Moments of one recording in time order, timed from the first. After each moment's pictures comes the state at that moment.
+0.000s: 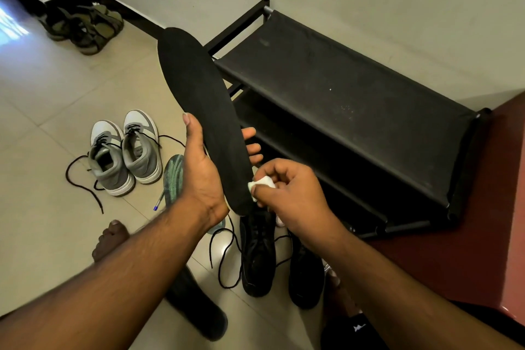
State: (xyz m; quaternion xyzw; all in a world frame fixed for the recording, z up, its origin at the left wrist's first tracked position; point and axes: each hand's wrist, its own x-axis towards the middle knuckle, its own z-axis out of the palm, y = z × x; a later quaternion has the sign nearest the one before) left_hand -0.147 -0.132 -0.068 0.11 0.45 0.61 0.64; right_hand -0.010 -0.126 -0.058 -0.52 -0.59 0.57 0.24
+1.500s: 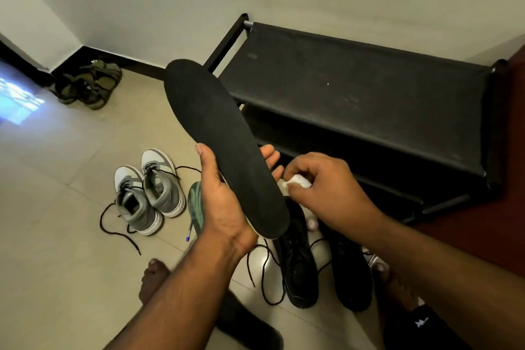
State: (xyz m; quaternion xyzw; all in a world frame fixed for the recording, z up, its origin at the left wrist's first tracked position) left_hand -0.137 -0.133 -0.050 0.06 0.45 0.61 0.65; right_hand 0.002 -0.107 -0.057 -0.52 -0.71 0.39 0.27
